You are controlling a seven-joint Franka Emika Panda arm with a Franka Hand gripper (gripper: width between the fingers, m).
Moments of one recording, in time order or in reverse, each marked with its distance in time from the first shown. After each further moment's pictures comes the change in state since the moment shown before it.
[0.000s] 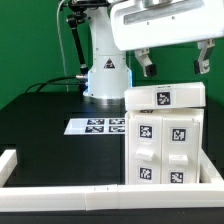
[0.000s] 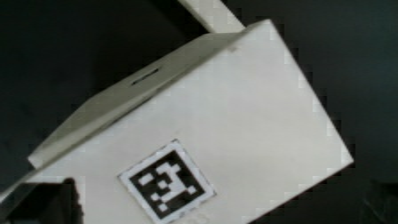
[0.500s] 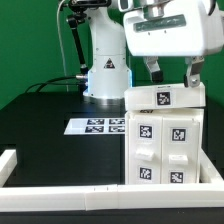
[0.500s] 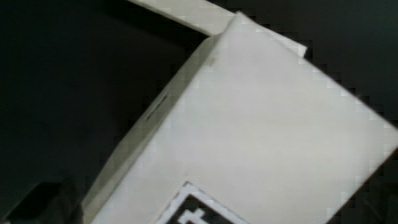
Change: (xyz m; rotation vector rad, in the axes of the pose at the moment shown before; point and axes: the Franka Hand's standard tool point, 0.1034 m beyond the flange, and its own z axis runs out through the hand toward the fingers) arm -0.004 0.005 0.013 -0.016 -0.004 0.420
